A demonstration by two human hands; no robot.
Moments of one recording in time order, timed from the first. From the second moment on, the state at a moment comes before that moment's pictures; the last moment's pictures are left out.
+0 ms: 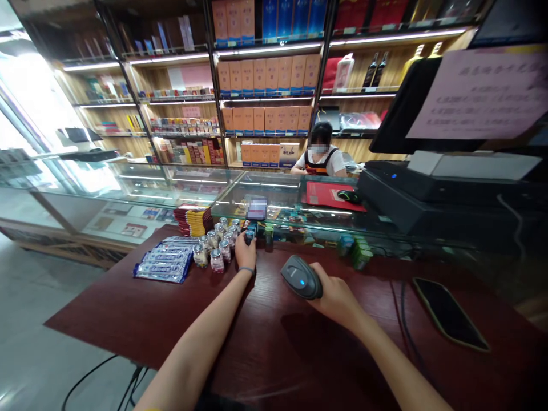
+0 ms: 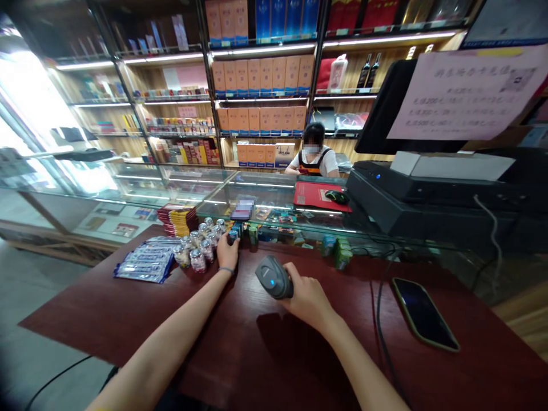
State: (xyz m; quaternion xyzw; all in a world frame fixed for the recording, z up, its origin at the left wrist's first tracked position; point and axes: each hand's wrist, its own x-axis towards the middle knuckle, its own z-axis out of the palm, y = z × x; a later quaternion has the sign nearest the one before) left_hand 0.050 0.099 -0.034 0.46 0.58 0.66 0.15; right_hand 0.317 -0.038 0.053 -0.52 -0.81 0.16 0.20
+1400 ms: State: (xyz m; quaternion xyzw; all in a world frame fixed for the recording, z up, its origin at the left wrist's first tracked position) left_hand 0.064 0.081 -0.013 0.56 0.51 0.66 -0.04; right_hand 0.374 -0.015 0.070 -0.59 -0.61 0.15 0.52
